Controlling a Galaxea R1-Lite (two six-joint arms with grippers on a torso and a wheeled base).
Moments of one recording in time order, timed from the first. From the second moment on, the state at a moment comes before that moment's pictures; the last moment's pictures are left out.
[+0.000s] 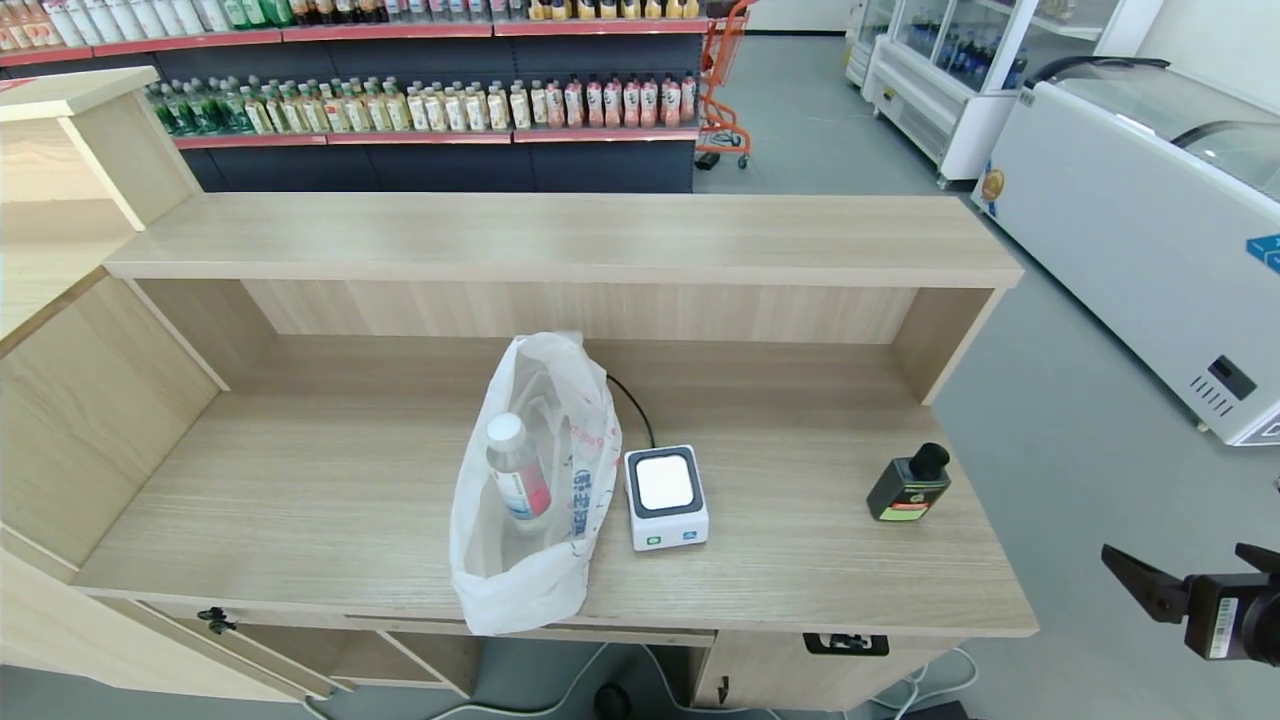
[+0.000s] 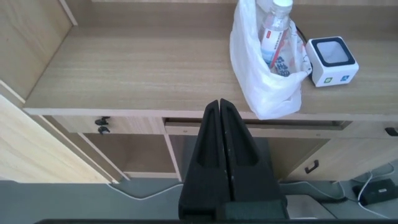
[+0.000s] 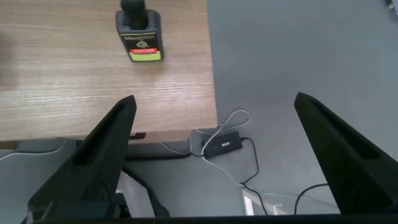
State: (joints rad) left arm 0.00 0.00 0.00 0.00 -0.03 0.01; right arm -0.11 1.21 -0.12 -0.76 -0.05 -0.12
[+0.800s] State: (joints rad) left arm 0.00 0.00 0.00 0.00 -0.03 0.01; right arm -0.20 1.46 -0.20 -0.77 -0.09 -0.30
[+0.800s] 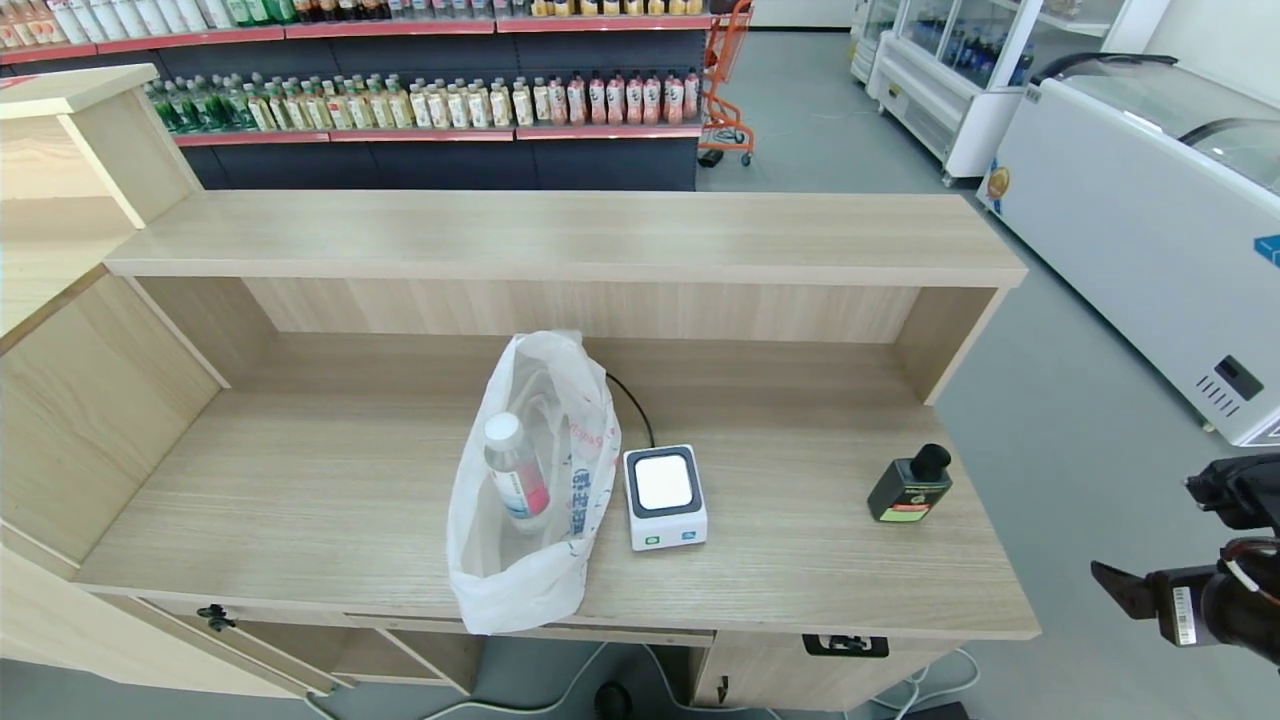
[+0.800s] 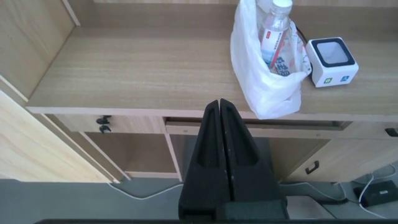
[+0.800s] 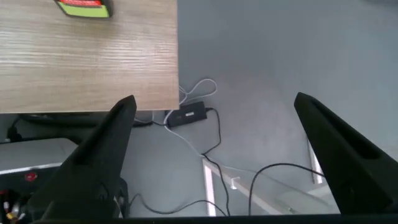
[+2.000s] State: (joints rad) left arm 0.00 0.00 0.00 0.00 -0.03 0.01; right arm -0.04 2.05 -0.59 -0.95 -0.04 -0.45
